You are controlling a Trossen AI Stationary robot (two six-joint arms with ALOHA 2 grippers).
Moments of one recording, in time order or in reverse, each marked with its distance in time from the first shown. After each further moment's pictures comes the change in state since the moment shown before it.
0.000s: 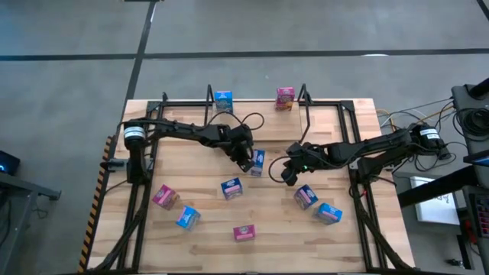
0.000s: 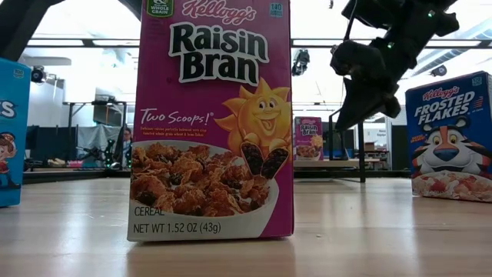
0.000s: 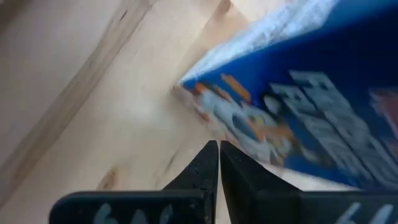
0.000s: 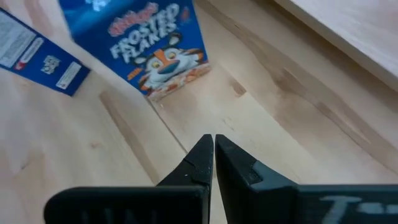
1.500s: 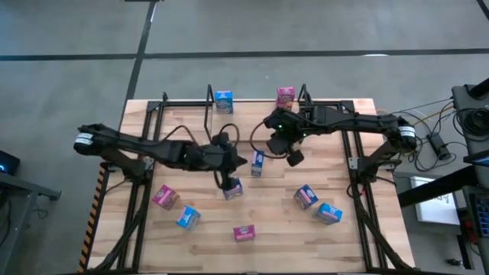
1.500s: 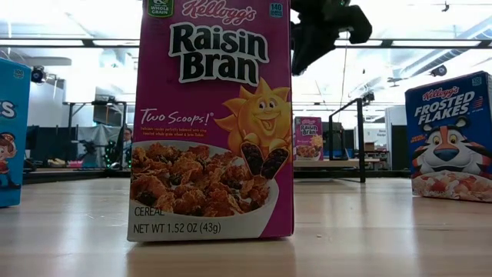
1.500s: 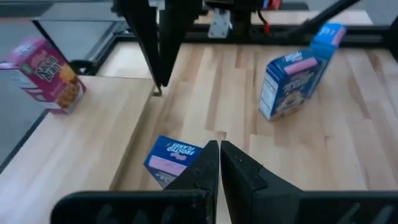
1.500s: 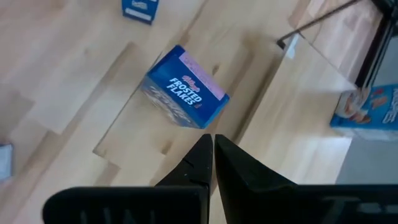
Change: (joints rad) left arm -0.381 -0.472 -0.039 0.043 -0.618 0.375; right arm -0.229 0.276 0.741 -0.565 -0.315 -1.482
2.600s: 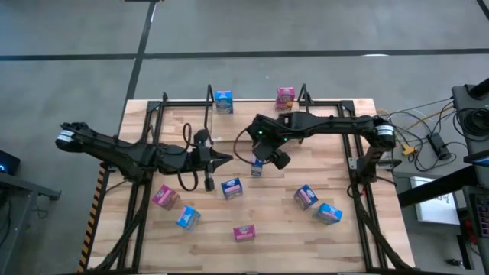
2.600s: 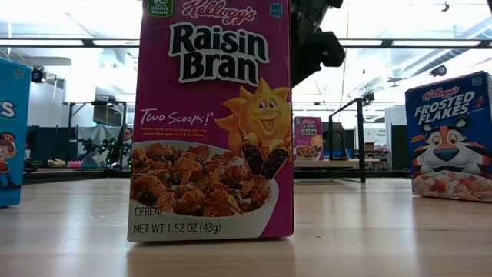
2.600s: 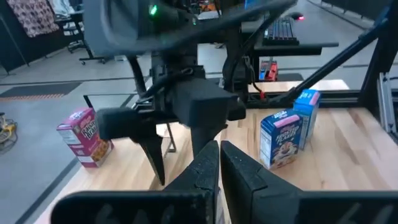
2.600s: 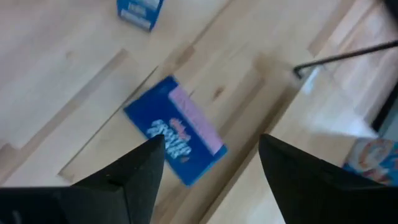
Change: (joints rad) left arm -0.095 -0.283 -0.260 0.297 -0.126 0.139; right arm 0.029 0.204 0.101 0.051 -0.022 -0.110
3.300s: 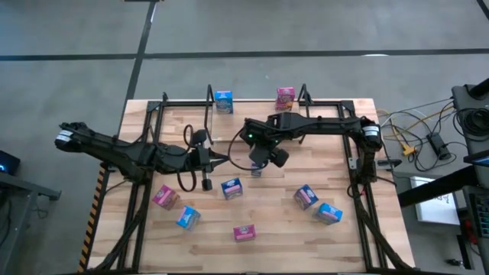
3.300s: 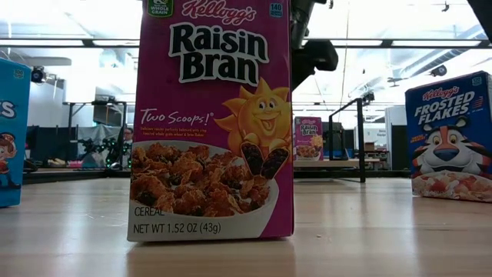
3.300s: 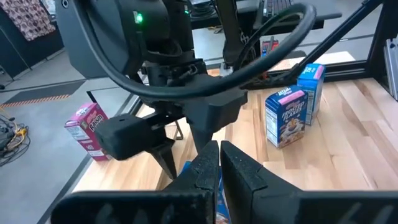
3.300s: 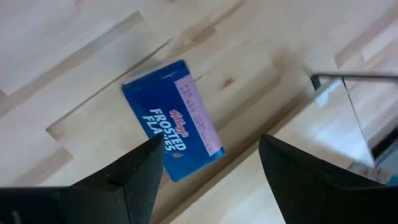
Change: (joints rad) left arm 0.000 -0.020 0.001 -0.082 0.003 0.059; right arm 0.018 0.132 0.180 -0.171 0.075 -0.186
